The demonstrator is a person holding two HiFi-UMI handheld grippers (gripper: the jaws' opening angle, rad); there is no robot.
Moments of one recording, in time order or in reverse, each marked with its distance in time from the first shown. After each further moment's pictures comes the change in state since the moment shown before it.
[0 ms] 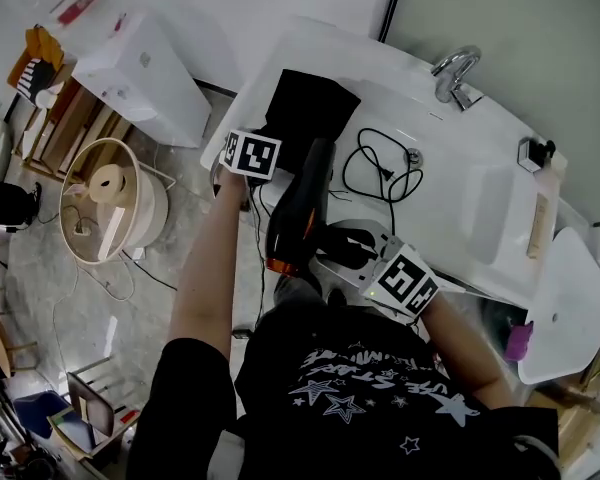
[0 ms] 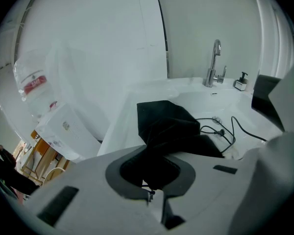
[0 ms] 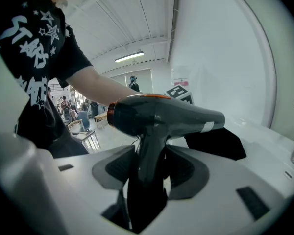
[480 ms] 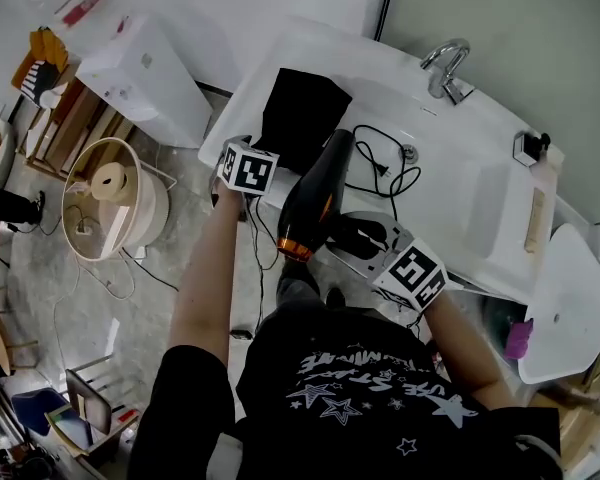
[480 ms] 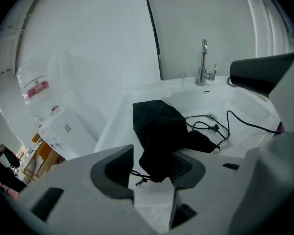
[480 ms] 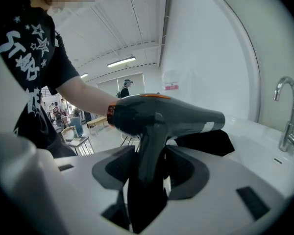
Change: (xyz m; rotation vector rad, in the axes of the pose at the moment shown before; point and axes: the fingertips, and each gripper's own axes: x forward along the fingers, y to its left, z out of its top) left arm -0.021 -0.024 -0.023 0.036 -0.040 0.015; right arm -0.035 -0.012 -0.012 0.066 -0.045 -0.091
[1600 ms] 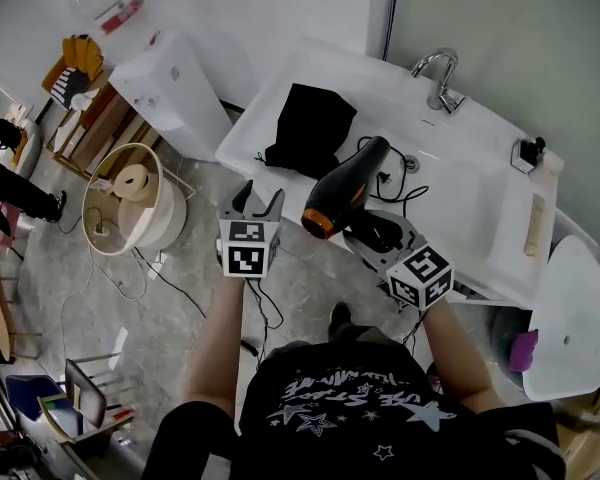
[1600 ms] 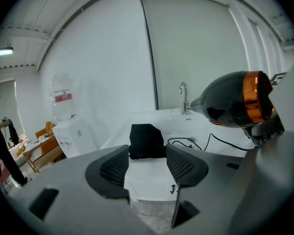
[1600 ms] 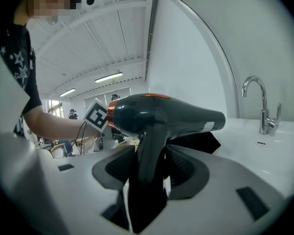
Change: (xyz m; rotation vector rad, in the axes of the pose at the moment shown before) left arm -0.171 -0.077 -0.018 -0.096 -0.310 0.076; right arm -0.057 -0.003 -0.003 0.138 -0.171 -0.125
